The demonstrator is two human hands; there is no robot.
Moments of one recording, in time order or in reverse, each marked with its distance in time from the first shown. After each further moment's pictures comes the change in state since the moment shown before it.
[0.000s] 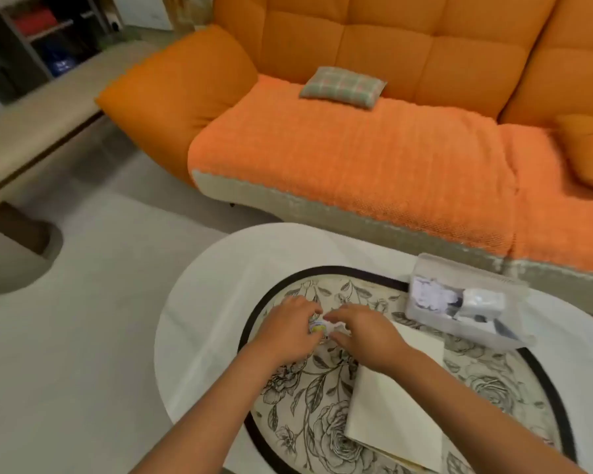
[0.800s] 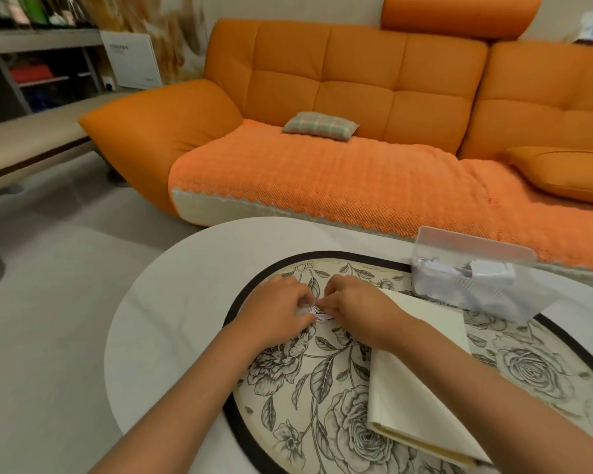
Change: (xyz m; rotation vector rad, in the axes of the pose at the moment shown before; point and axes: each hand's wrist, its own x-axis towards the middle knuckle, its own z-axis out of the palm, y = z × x) left_hand 0.008 -0.055 0.050 0.162 0.287 0.228; right_hand 0.022 0.029 0.074 -0.396 0.210 -0.242
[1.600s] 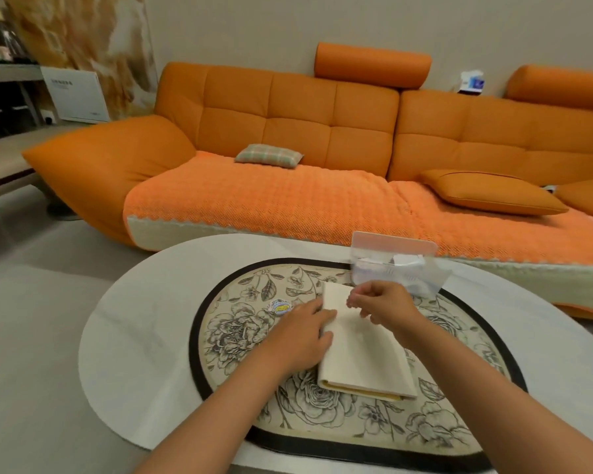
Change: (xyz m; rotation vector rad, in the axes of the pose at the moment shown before) left_hand -0.030 0.094 0.040 -0.082 -0.165 0.181; right_hand -0.113 0.003 -0.049 0.998 0.437 0.844
